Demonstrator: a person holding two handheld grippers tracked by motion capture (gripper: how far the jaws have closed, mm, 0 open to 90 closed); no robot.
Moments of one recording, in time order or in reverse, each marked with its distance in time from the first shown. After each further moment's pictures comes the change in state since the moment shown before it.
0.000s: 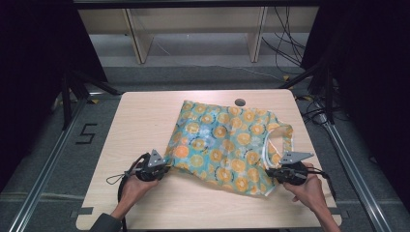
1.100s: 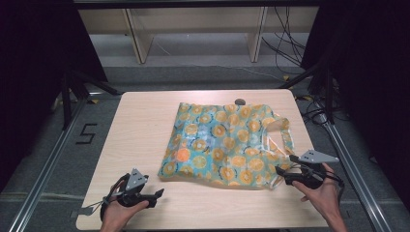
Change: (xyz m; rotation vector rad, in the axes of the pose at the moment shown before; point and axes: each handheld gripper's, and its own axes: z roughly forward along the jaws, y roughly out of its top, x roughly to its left) left arm -0.038 -0.043 -0.057 -0.093 0.009 -0.144; right arm -0.014 -0.012 -0.032 -0.172 -0.178 0.138
